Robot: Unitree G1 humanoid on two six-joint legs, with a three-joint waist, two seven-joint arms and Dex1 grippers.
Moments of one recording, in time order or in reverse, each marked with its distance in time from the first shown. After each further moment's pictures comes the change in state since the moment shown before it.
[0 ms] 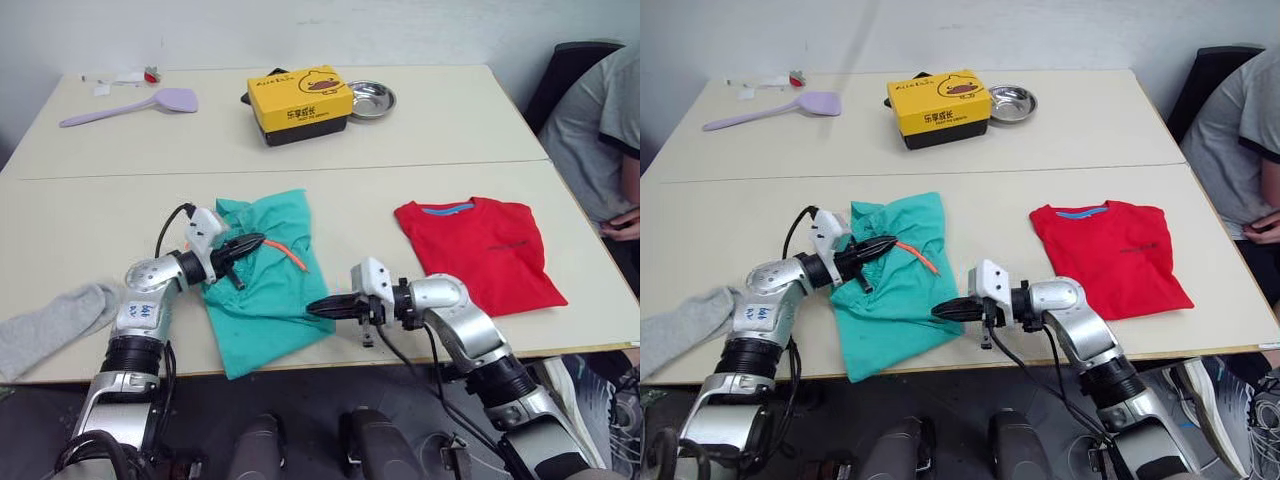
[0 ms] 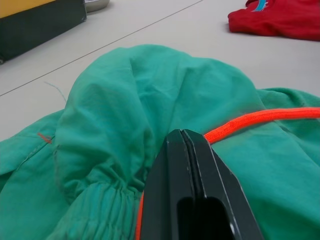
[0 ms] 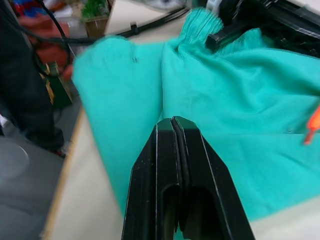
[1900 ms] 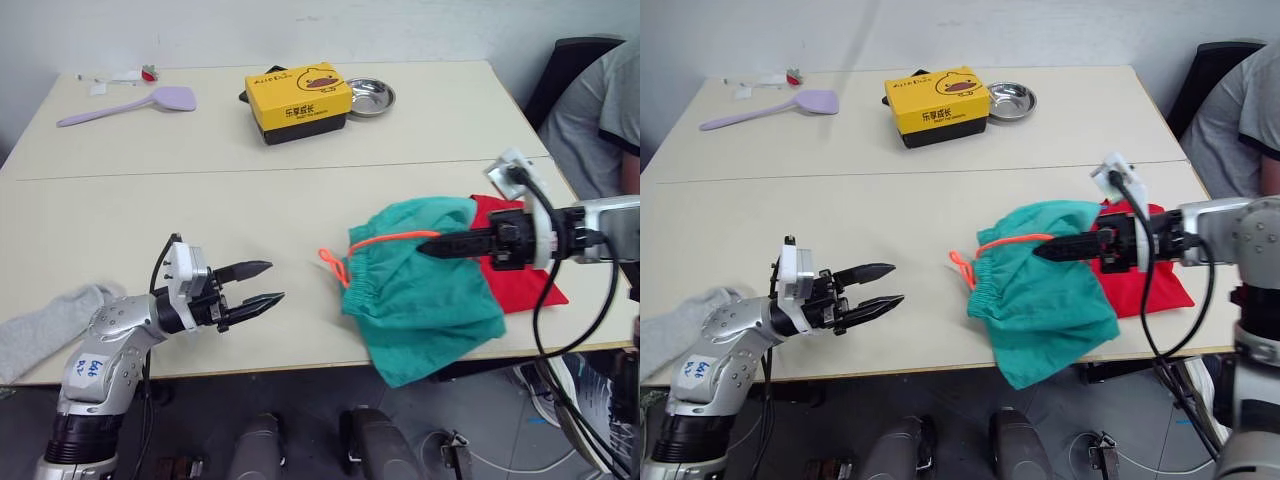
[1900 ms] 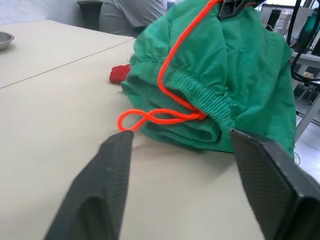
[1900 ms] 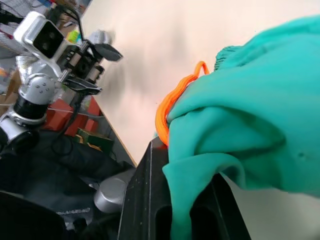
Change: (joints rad) left arm 0.339 0.062 0.040 -0.626 -0.298 0.310 -0.058; right arm -0.321 -0.587 -0.407 -0.079 0.483 1.222 -0.130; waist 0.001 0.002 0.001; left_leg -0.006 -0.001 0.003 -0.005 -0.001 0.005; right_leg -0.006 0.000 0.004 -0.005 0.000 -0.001
